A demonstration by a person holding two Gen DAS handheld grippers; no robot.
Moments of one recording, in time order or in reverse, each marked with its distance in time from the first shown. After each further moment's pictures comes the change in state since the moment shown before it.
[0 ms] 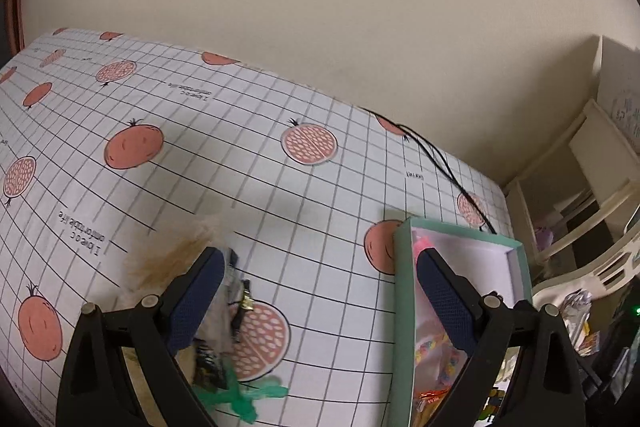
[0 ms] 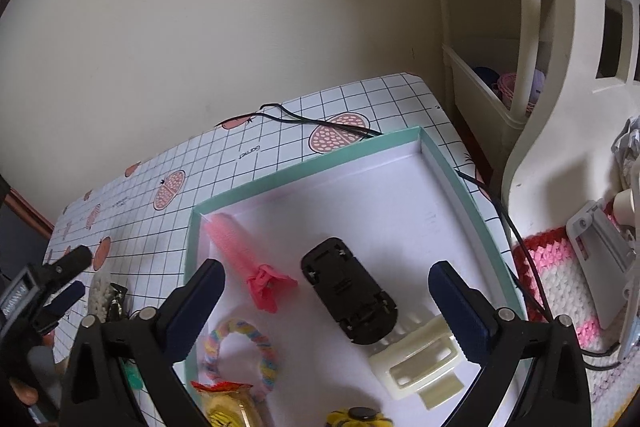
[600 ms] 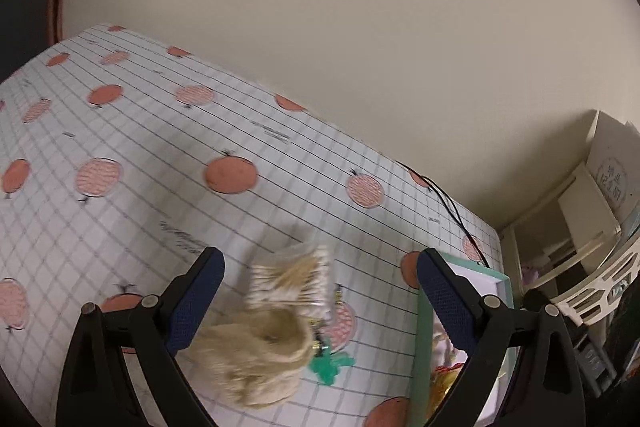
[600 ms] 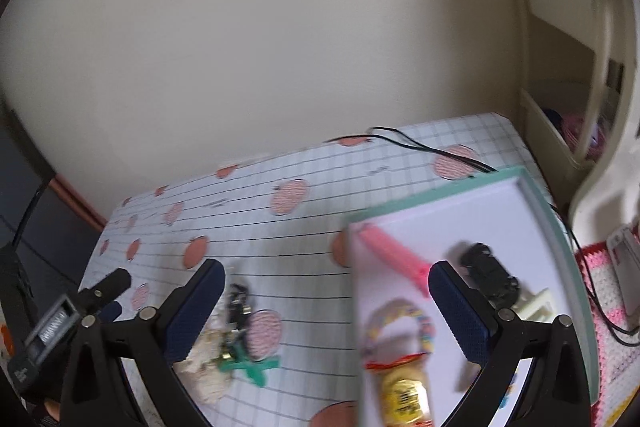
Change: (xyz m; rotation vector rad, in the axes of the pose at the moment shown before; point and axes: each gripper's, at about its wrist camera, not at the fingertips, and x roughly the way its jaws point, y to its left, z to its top) left arm -0.099 0.075 0.007 -0.111 -0.109 0.024; right arm -0.065 0.120 -0.001 -0.084 -0.056 0.171
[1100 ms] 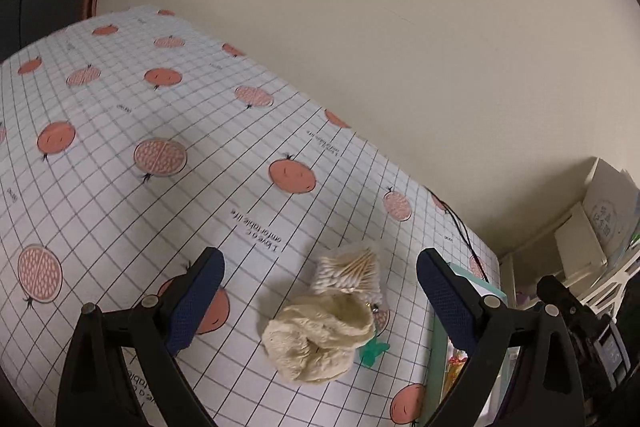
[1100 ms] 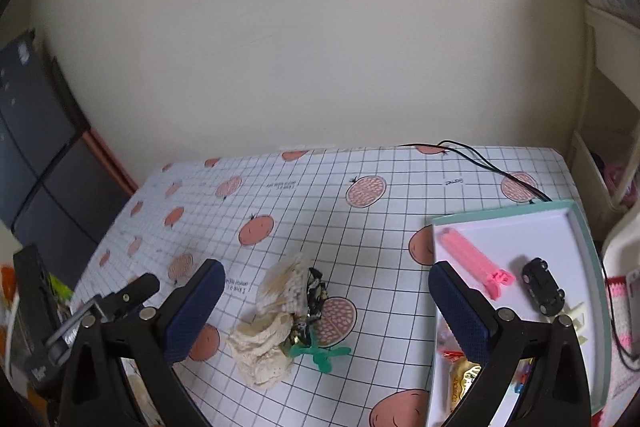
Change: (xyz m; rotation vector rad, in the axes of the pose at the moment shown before) left arm -0.042 0.077 -0.013 -0.140 -0.033 -0.008; right arm -0.014 0.083 -0.018 -0.182 0.016 0.078
